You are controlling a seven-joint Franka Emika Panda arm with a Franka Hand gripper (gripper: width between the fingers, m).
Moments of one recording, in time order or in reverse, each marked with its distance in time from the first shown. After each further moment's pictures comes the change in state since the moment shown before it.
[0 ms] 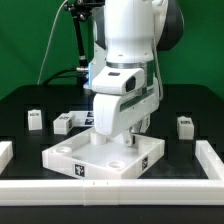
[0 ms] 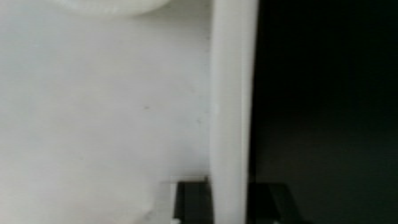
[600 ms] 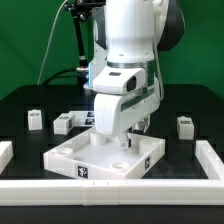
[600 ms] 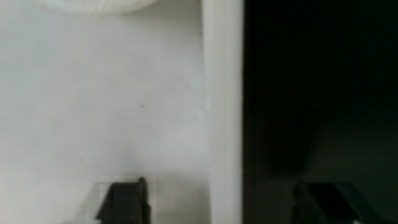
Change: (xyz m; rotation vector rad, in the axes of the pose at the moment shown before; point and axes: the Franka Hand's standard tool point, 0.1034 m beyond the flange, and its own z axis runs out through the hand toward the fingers) arm 0.000 0.000 0.000 -0.001 0.000 0.000
